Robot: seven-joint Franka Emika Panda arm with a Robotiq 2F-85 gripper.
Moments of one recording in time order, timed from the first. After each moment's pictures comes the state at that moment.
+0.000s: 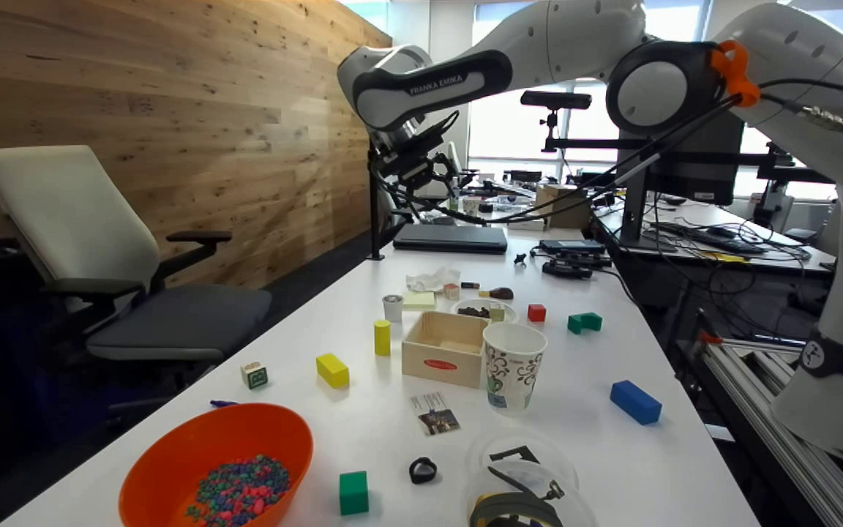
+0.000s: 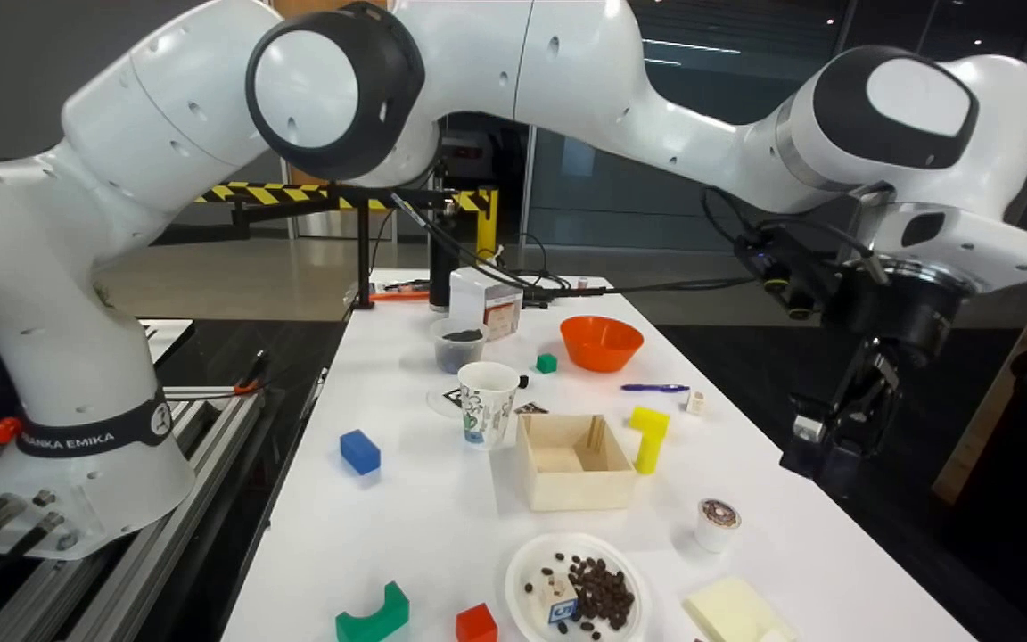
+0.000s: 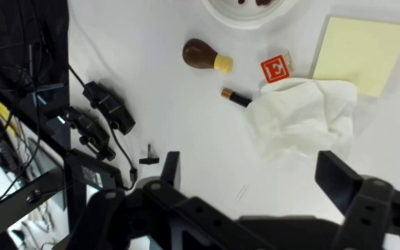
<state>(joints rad) -0.14 0.94 -0.20 -0.75 -0.32 1.38 0.91</state>
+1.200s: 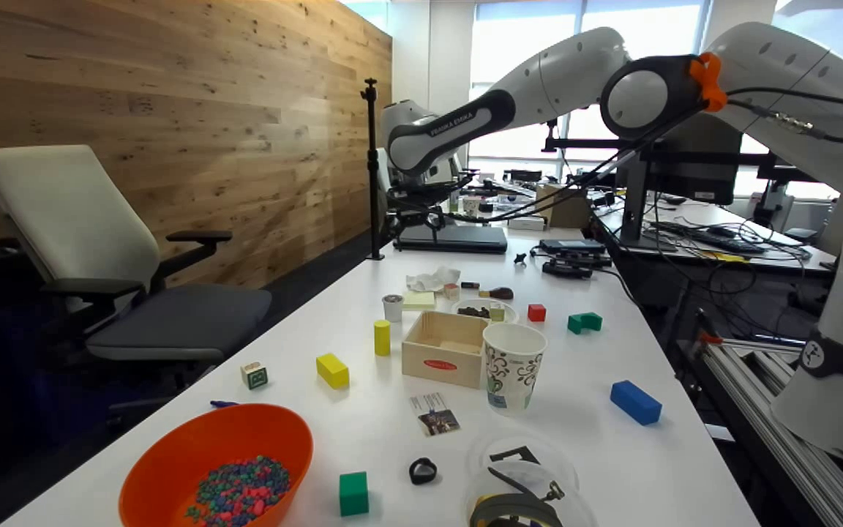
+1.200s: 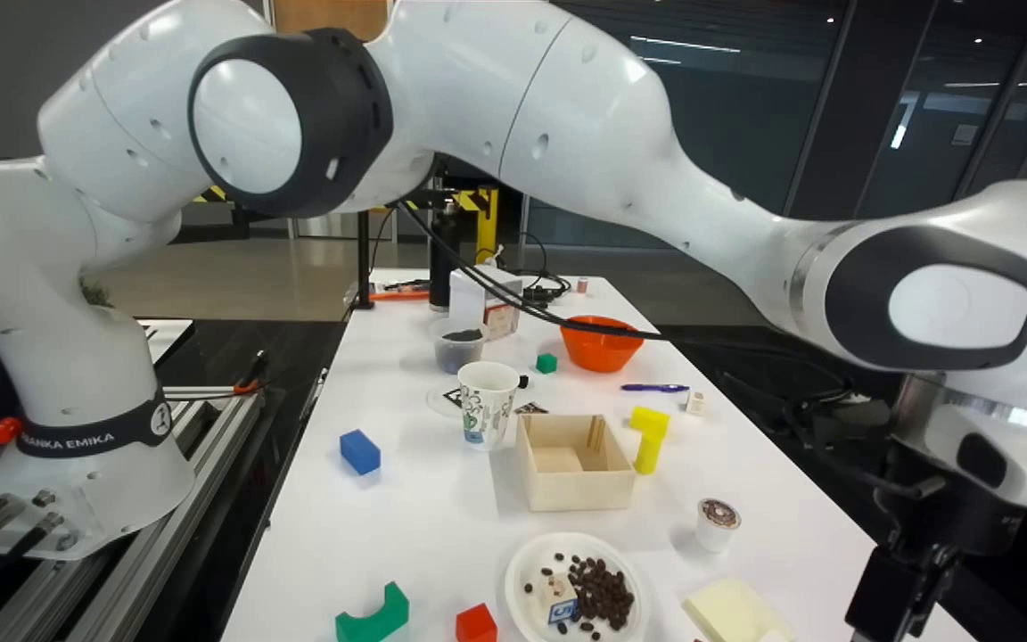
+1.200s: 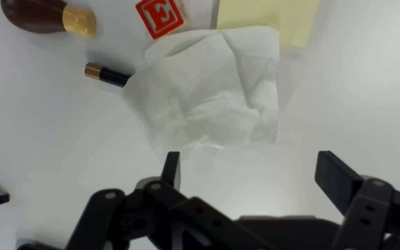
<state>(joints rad) -0.34 0.98 -0.06 -0.94 -0.18 1.91 0.87</state>
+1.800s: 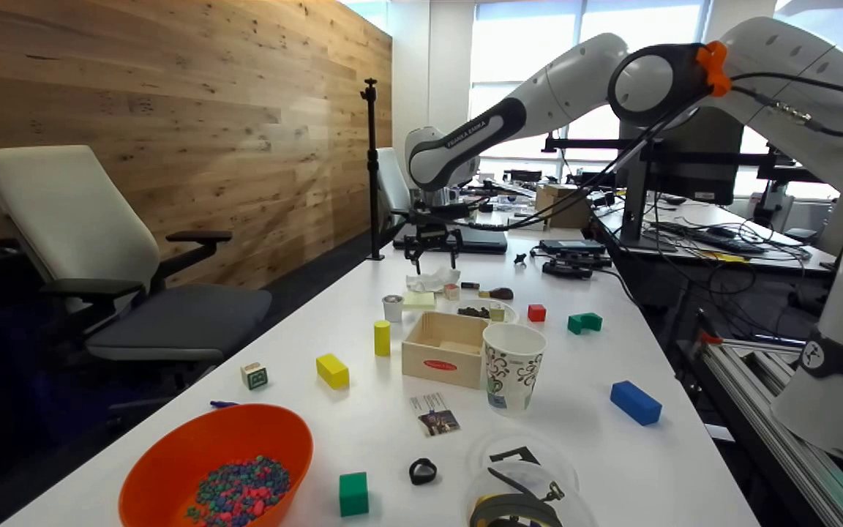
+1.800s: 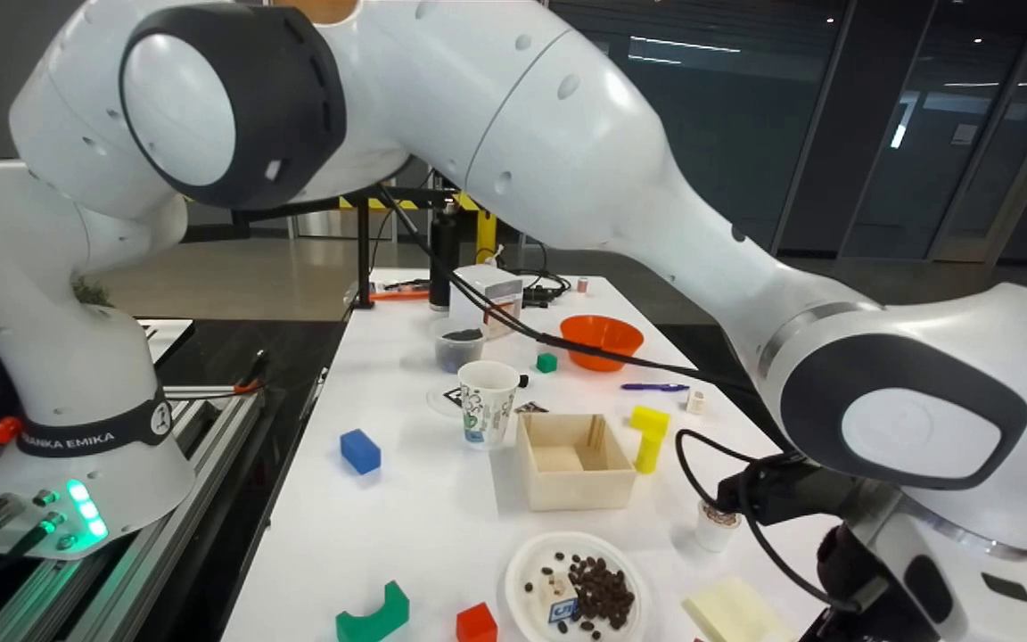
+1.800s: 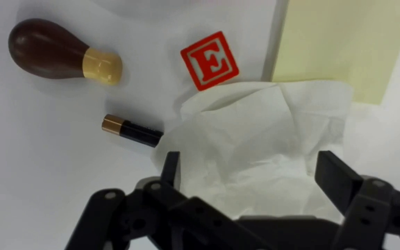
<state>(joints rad) -0.47 0.93 0.04 -1.15 -0.12 1.98 0.76</state>
